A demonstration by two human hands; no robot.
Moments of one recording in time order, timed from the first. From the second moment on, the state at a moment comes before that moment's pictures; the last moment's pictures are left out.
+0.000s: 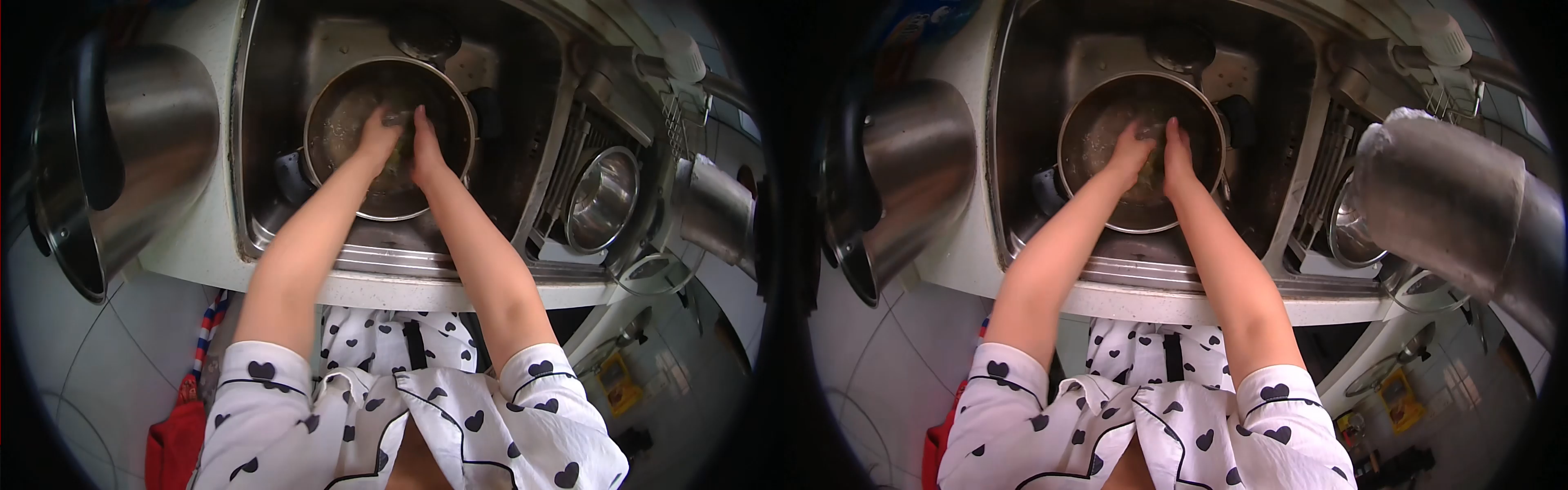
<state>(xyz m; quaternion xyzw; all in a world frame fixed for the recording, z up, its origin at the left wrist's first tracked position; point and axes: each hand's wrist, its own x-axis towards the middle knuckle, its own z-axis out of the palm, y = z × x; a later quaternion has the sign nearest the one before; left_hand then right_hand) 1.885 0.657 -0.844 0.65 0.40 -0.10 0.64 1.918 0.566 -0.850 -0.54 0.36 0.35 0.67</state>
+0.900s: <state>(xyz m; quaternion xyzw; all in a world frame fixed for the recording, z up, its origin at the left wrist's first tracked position) 1.874 0.683 -0.855 0.97 0.07 -0.17 0.14 1.904 0.552 -0.818 -0.62 0.38 0.36 0.58</state>
